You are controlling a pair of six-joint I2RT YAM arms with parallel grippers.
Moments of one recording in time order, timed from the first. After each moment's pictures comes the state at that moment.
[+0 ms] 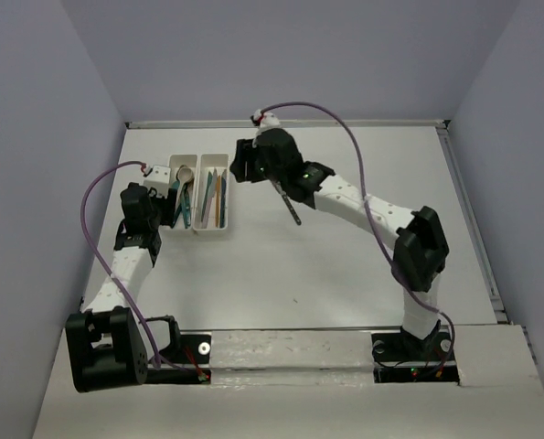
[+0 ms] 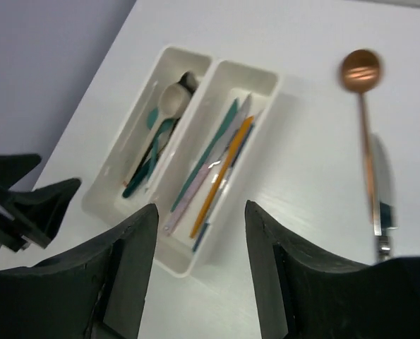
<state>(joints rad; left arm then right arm) 0.10 1.12 0.59 0.08 -0.06 0.32 0.84 1.96 1.74 -0.15 0.16 0.44</state>
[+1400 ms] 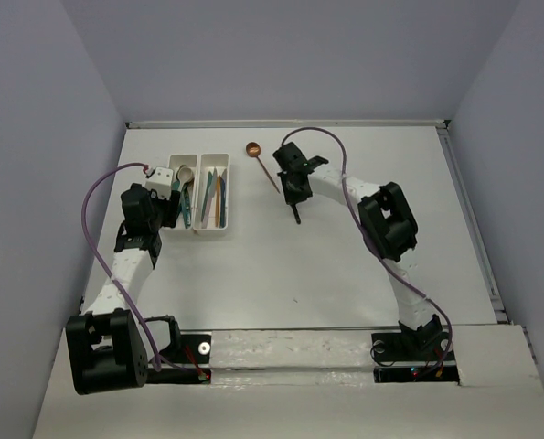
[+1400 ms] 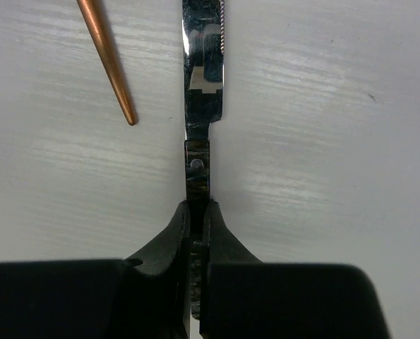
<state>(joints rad) 0.10 1.10 0.58 0.08 0.00 0.32 0.62 2.29 1.86 -0.64 0.21 0.33</state>
